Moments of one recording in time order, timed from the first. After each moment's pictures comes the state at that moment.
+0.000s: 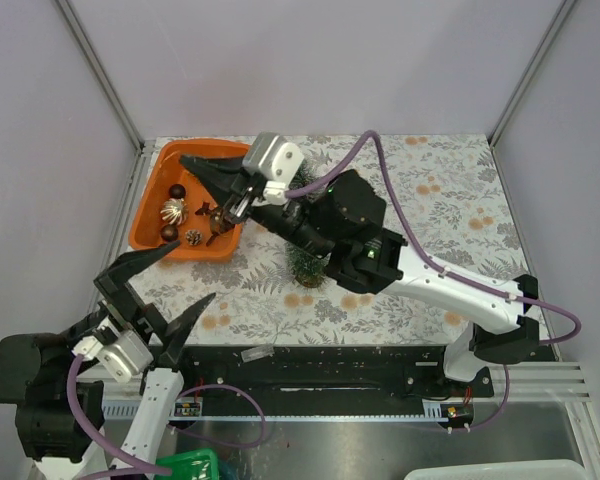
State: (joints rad) left arm -0.04 0.38 1.31 -0.62 1.02 0.49; right arm 1.32 1.62 1.89 0.23 0.11 -0.30
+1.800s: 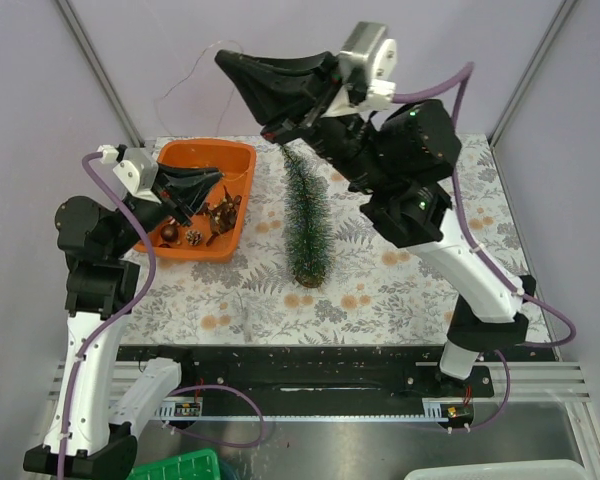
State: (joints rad) left arm -0.11 0.81 1.18 -0.08 0.75 -0.14; right arm 1.14 1.77 2.45 0.05 -0.07 -0.17
